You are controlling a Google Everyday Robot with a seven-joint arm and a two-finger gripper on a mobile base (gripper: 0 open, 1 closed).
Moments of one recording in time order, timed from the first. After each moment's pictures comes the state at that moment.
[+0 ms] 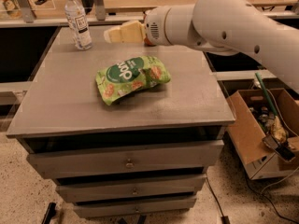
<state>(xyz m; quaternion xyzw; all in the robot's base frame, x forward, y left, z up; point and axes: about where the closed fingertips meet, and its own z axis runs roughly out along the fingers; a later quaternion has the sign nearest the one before) 0.668 0.032 0.981 -0.30 0.74 0.24 0.55</state>
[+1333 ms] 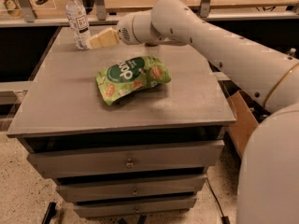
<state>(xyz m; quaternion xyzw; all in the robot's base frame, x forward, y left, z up) 0.762 0.116 0.920 -0.38 0.72 0.25 0.52</state>
